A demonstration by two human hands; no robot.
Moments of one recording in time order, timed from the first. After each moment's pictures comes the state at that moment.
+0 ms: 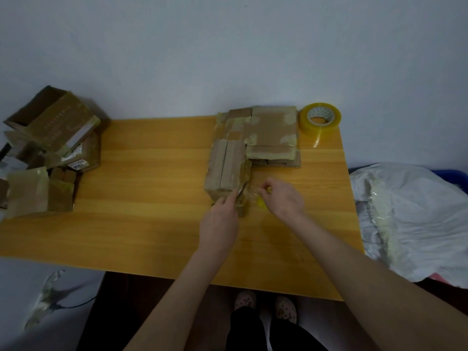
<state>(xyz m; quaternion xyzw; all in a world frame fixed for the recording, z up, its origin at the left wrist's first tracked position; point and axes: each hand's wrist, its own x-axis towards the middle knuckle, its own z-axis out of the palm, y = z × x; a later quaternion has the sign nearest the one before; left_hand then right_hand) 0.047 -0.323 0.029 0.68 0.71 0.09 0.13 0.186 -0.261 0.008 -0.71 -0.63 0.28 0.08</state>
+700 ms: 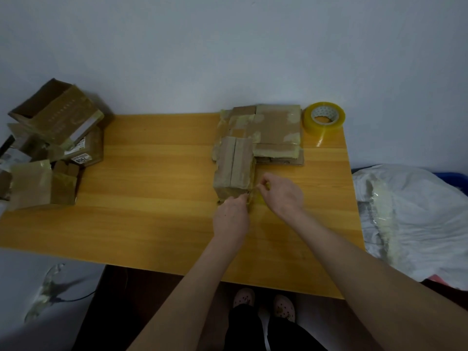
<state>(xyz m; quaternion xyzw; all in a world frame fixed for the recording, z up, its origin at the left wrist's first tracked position) 0.060 -0.313 0.014 0.68 0.72 0.02 0.13 0.177 -0.261 0.010 -0.70 -0.66 0.25 0.08</state>
